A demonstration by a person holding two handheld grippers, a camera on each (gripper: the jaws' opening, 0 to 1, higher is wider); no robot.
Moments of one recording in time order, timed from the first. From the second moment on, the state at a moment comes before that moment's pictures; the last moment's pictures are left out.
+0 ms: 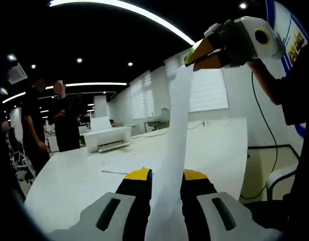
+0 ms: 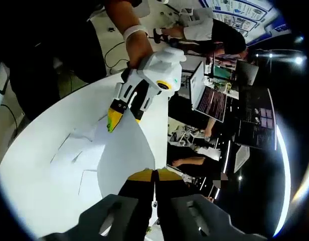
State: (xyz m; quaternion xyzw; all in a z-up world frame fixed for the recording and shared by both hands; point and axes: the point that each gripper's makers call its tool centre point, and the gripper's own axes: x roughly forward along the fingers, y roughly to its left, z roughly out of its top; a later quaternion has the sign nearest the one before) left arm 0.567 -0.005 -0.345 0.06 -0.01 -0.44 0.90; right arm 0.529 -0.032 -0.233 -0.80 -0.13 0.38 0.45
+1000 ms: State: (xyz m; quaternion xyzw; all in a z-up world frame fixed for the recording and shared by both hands) left arm 0.558 -0.010 -0.337 0.06 -0.03 -0.46 0.89; right arm 0.530 -0.038 -0.232 -0.77 -0.13 0.38 0.50
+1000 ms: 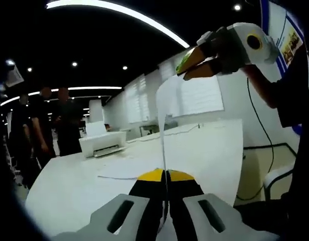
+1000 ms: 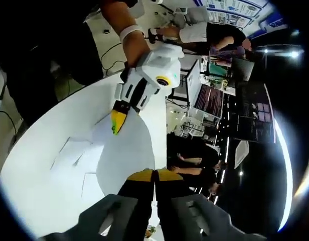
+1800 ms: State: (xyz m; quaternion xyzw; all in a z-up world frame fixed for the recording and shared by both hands) left arm 0.558 -0.013 -0.322 0.00 -0.03 -0.46 0.89; right arm 0.555 -0.124 -0.233 -0.48 -0.10 0.40 0.77
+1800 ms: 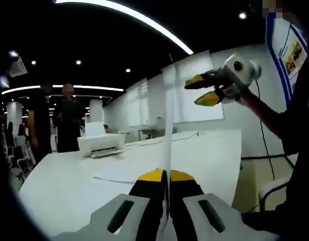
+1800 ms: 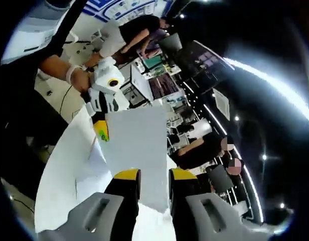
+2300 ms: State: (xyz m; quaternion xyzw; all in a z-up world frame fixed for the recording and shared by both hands) left arm 0.555 -0.016 -0.300 -0.05 -0.04 -0.47 0.88; right arm 0.561 -0.165 -0.280 -0.35 -0.06 0.40 0.85
